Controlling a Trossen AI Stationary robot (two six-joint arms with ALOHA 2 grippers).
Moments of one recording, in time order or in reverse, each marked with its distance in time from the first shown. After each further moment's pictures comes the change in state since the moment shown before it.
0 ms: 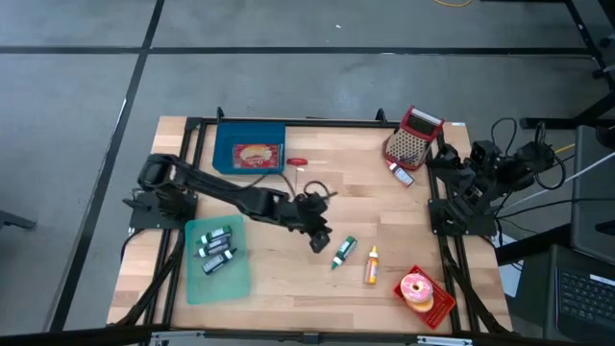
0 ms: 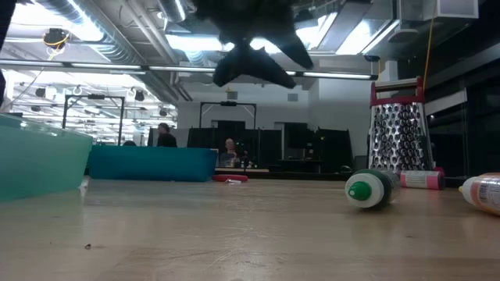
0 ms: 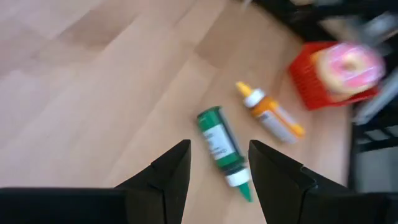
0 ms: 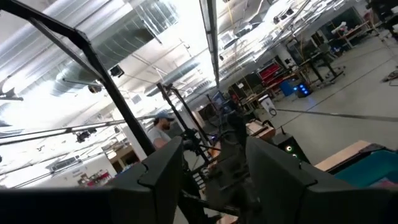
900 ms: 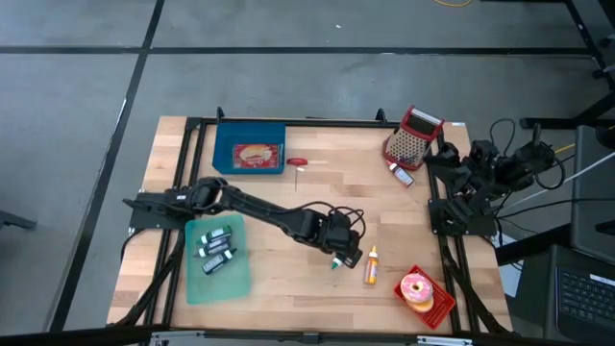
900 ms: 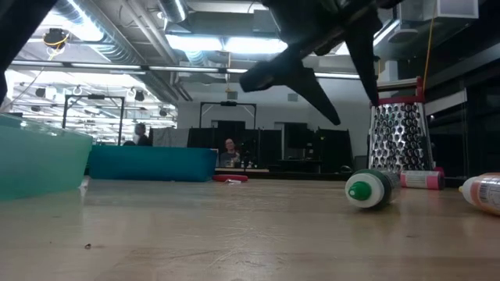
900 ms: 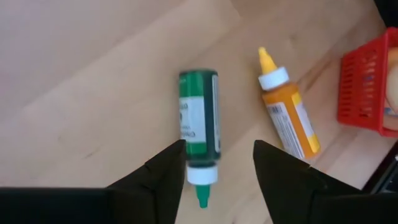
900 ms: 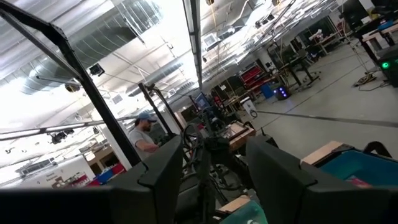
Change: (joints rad) left arm -0.055 0.471 0.693 -0.546 -0.004 -0.435; right arm 0.000 0.001 0.000 -0.026 0.075 -0.026
